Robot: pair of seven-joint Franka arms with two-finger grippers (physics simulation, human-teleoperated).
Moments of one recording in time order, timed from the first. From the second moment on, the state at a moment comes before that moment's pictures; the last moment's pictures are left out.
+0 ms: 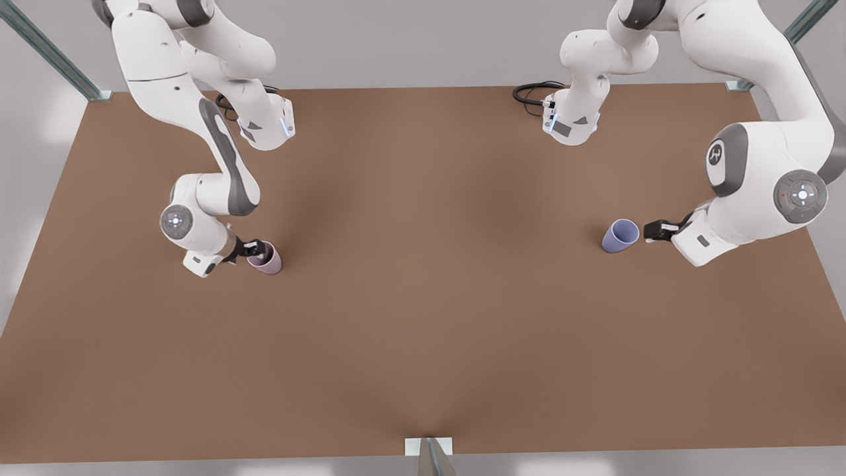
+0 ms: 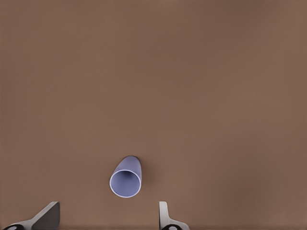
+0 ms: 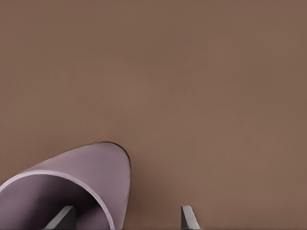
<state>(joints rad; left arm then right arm) -0.08 0.27 0.06 -1.41 0.03 1.46 0.14 0.01 0.23 0.04 -2.30 0.06 2.41 -0.19</state>
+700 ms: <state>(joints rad) -0.08 0.25 0.07 -1.46 0.03 1.51 0.14 0.04 0.28 0.04 -2.29 0.06 2.45 -0.23</state>
